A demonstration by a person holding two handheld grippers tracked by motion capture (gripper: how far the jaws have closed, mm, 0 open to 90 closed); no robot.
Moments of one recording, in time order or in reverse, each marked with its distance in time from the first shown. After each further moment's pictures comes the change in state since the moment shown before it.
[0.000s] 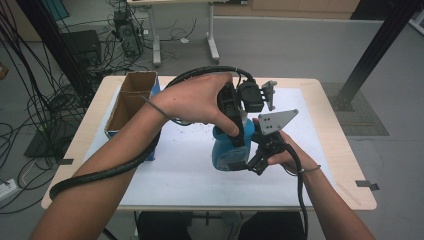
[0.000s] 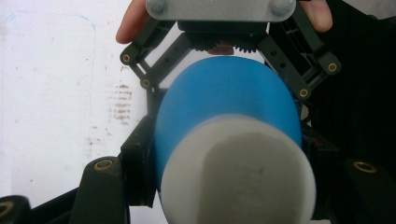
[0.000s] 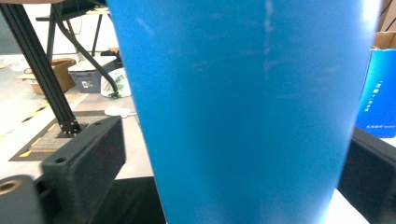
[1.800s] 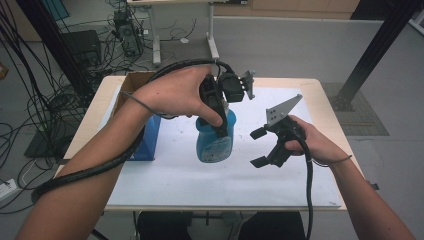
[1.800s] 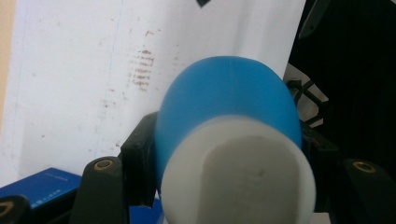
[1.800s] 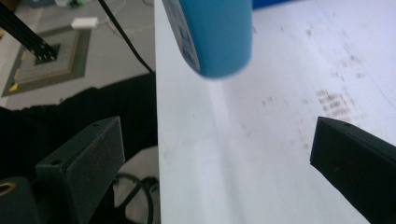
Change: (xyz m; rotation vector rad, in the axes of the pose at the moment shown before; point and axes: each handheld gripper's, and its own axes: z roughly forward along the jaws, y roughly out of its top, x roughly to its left) left arm 0.021 -0.031 -0.008 0.039 0.046 -0.127; right arm -0.012 0.017 -0.047 0.524 -0.131 0.194
